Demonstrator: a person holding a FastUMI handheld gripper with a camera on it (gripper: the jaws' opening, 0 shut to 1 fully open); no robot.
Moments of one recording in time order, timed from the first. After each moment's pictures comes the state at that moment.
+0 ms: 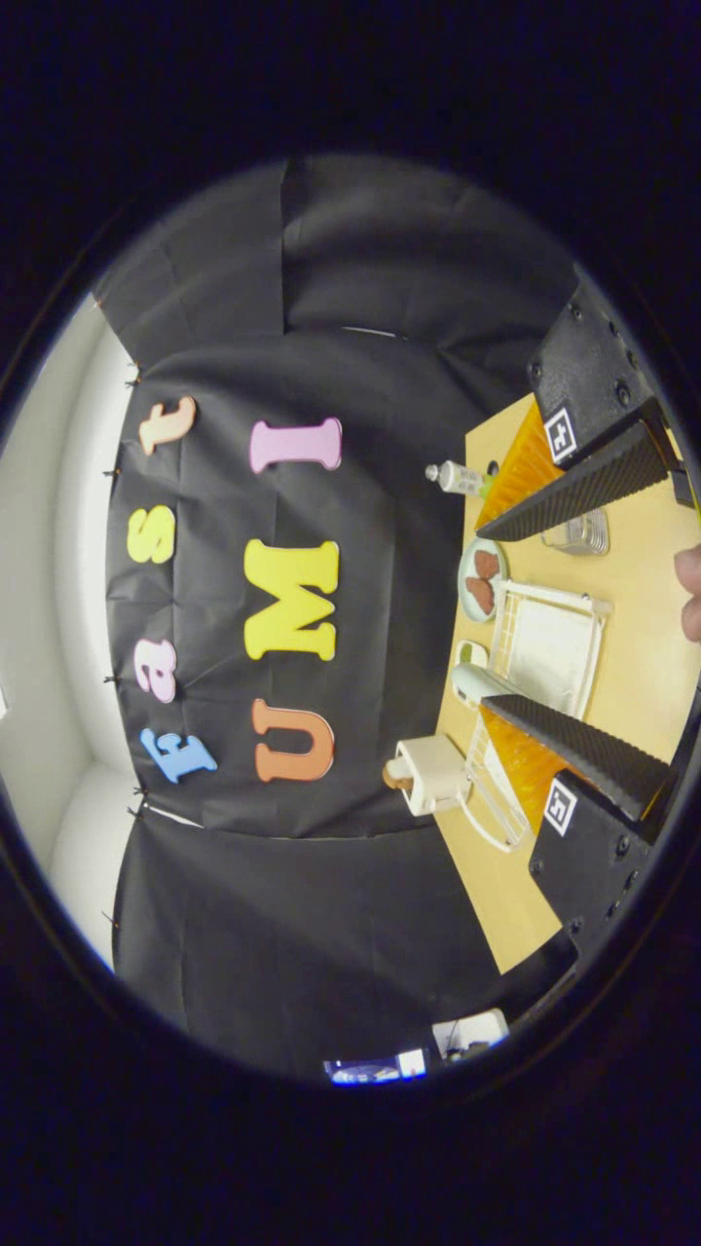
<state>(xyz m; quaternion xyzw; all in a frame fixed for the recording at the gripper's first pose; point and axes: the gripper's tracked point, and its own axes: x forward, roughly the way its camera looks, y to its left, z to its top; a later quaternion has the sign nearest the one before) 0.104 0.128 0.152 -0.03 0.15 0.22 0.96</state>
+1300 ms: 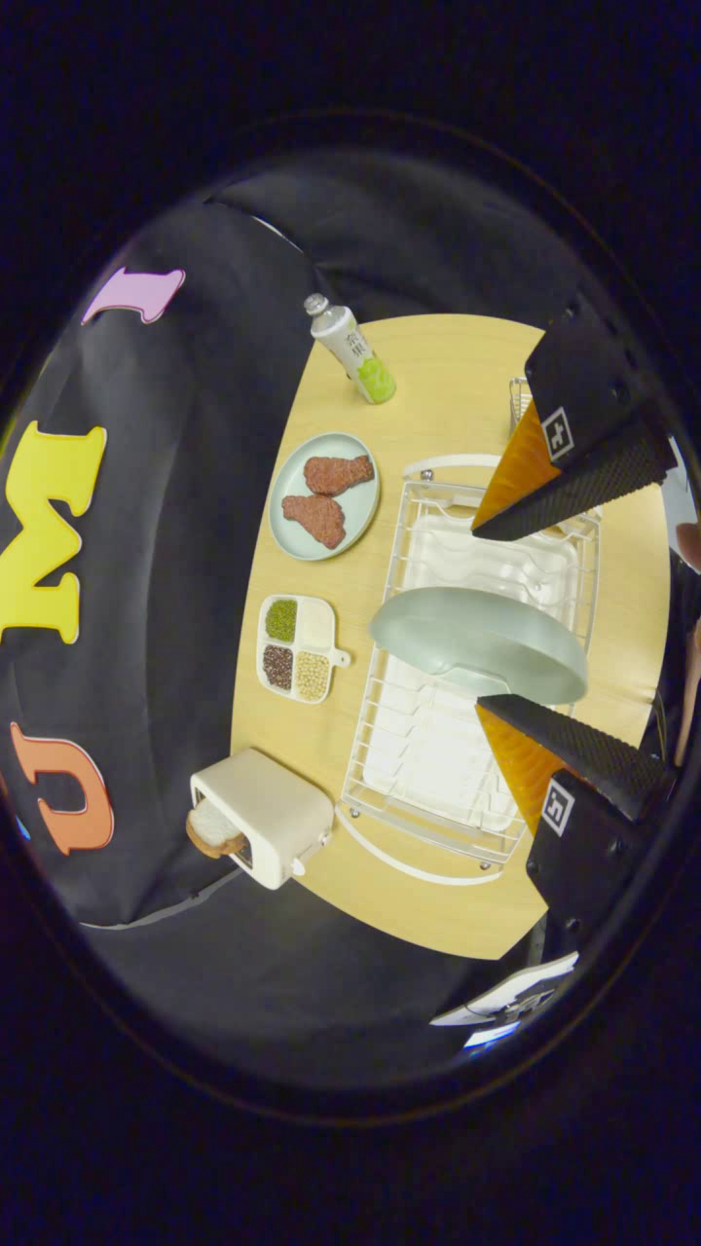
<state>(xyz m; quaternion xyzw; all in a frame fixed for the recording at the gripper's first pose) 0.257 0.289 0.051 -0.12 0.55 0.17 0.81</state>
